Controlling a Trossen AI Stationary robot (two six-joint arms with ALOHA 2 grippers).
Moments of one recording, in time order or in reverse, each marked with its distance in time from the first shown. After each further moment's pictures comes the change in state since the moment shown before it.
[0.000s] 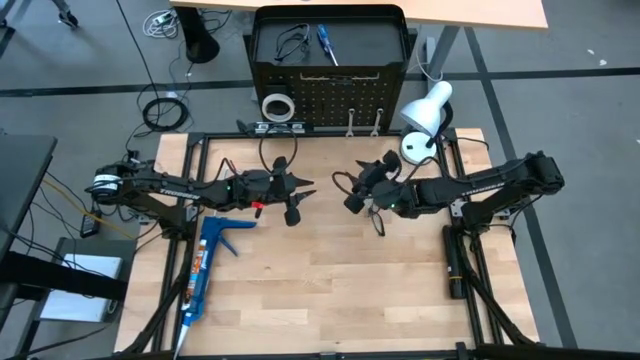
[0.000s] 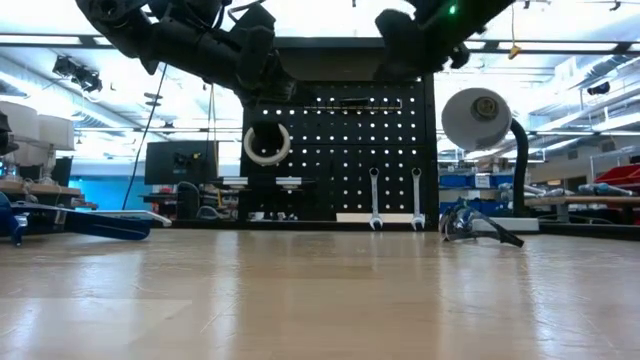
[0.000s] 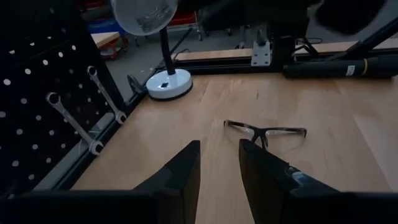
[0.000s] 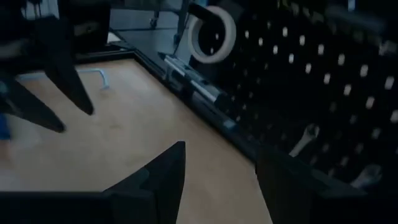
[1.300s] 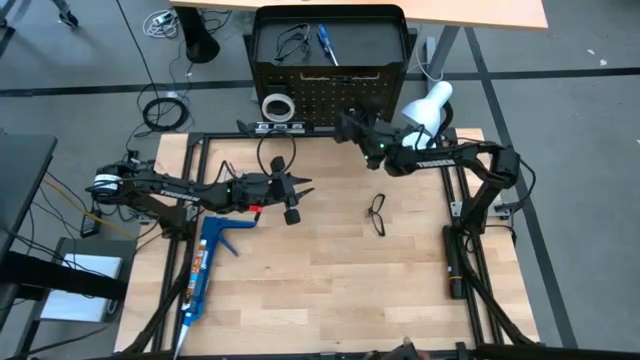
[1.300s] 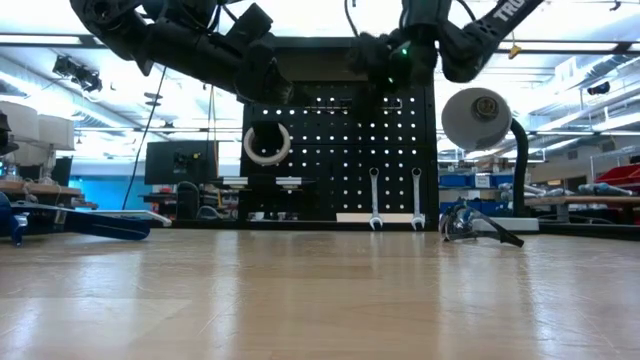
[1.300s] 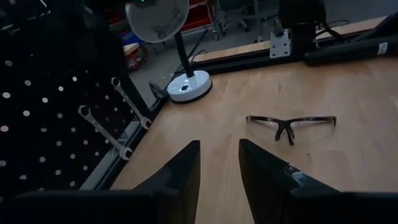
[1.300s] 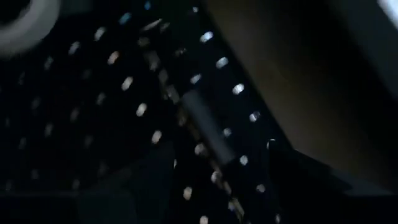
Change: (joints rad) left arm -0.020 0.000 -0.027 0.045 -0.100 0.132; right arm -0.467 0.344 0.078 1.011 -0.075 -1.328
